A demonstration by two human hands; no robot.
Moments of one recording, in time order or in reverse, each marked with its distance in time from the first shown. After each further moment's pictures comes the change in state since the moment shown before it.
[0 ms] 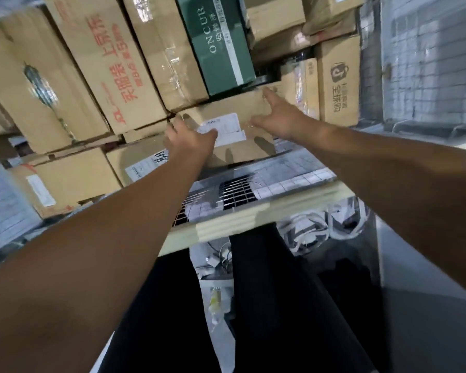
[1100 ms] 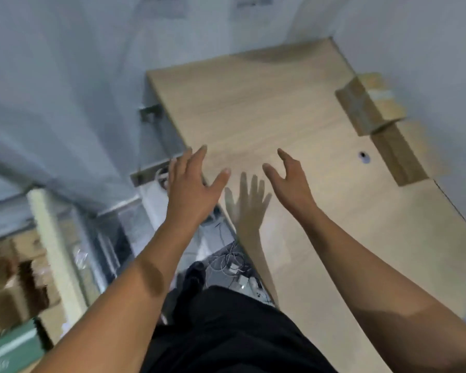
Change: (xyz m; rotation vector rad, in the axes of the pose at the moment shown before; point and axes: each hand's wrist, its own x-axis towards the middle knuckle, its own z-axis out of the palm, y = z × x) left_hand -0.591 -0.011 0.071 0.837 -0.967 1.726; right_hand -0.650 0.217 0.256 1.183 1.549 0.881
